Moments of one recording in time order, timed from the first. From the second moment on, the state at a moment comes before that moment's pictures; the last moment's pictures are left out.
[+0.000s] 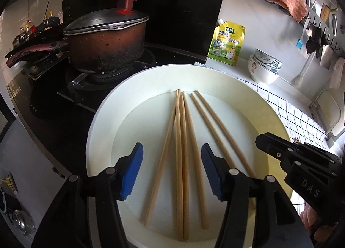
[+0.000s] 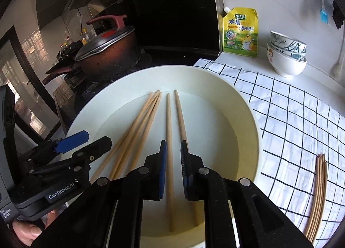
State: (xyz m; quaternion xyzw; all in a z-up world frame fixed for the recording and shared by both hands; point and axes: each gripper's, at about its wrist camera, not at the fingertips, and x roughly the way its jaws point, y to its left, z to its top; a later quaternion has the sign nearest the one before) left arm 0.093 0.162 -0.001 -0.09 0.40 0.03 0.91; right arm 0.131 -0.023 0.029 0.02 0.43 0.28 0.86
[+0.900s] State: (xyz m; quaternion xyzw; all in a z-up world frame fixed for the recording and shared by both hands) left arm 0.039 0.048 0.028 -0.05 0.38 -0.05 0.92; right arm 0.065 -0.168 0.045 0.04 0.39 0.19 0.90
